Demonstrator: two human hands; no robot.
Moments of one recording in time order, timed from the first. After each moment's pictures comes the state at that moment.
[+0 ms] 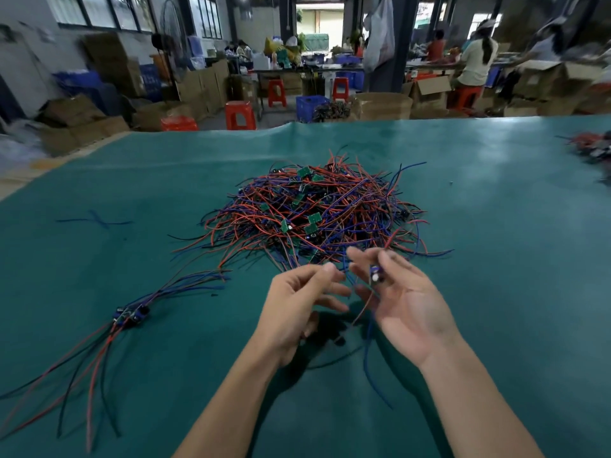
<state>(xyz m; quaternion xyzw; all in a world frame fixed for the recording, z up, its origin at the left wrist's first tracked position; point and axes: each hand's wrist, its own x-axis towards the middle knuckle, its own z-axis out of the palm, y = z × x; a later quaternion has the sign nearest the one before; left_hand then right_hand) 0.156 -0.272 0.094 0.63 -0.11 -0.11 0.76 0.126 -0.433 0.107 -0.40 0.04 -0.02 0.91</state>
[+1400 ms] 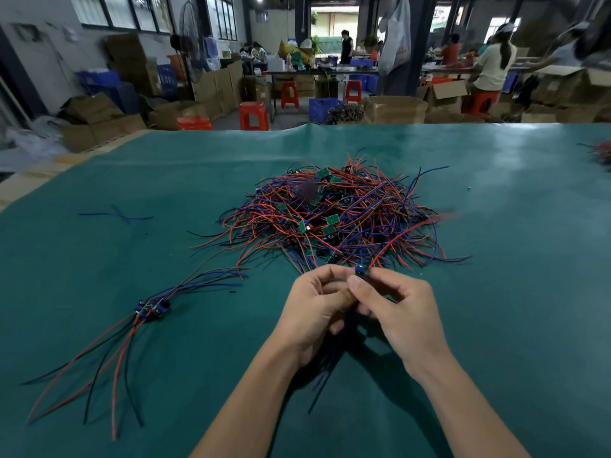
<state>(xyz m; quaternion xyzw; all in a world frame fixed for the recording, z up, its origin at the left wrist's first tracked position) 0.162 -0.272 0.085 0.56 -0.12 -0.17 0.80 0.128 -0.411 0.081 -0.77 -0.04 -0.20 0.61</state>
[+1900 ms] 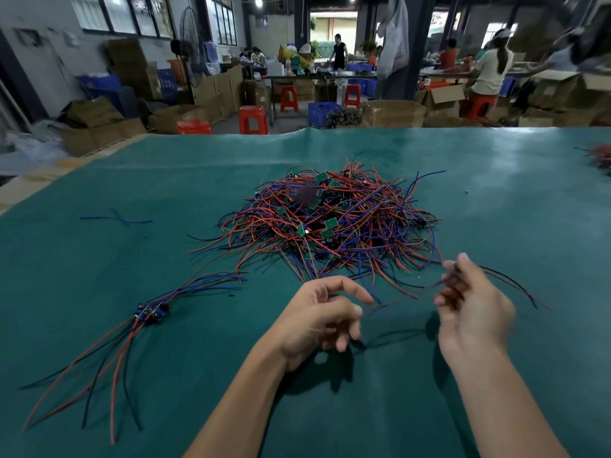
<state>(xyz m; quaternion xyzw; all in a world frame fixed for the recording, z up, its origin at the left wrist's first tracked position) 0.160 -0.258 0.094 0.61 -0.21 -0.26 0.72 0.131 -0.458 0.104 -0.39 0.24 -0.32 0.83</state>
